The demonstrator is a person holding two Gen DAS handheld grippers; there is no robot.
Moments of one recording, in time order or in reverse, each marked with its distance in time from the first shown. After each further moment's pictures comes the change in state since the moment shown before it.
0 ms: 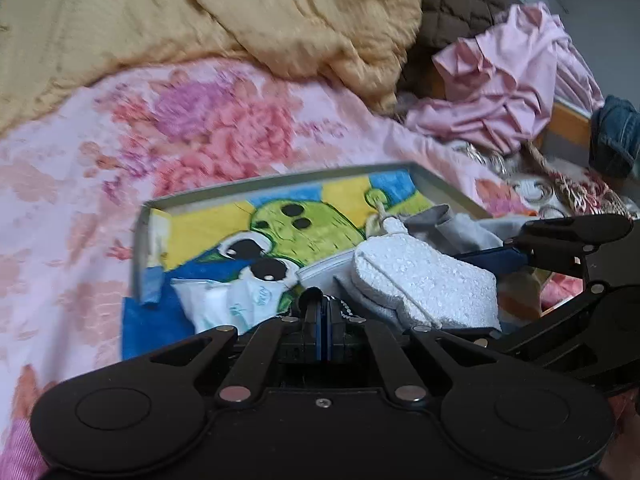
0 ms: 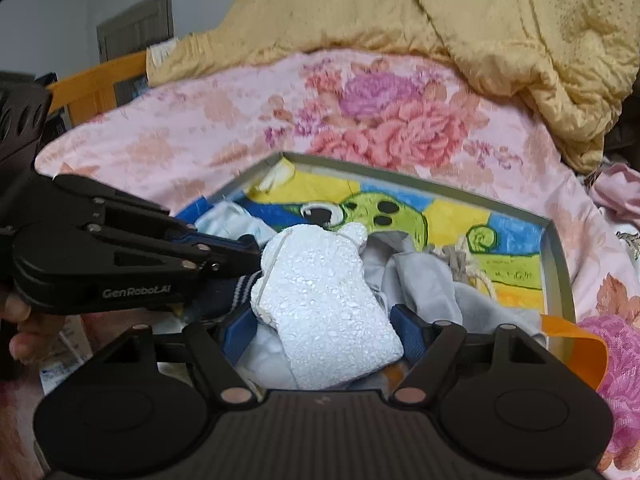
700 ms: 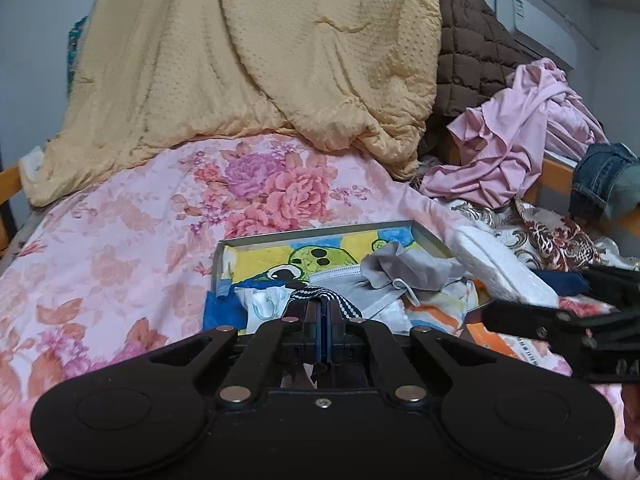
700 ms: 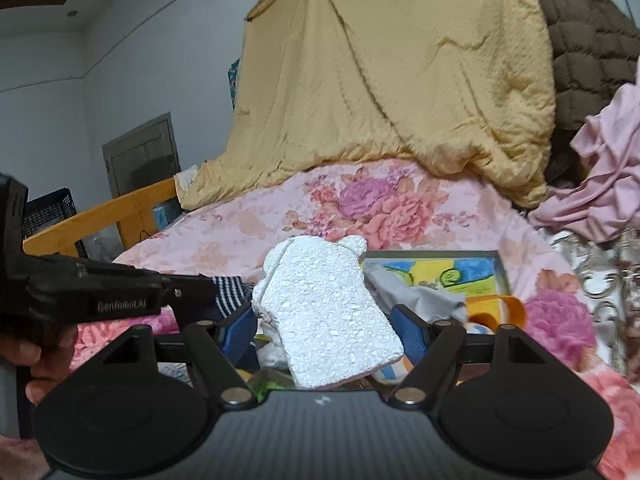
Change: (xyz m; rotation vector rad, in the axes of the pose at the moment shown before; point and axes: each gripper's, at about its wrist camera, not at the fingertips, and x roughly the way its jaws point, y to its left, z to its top) left arm -0.151 -0.073 -0.027 -0.039 -0.178 0.202; right arm -0.144 0.023 -0.051 0.169 -0.338 0.047
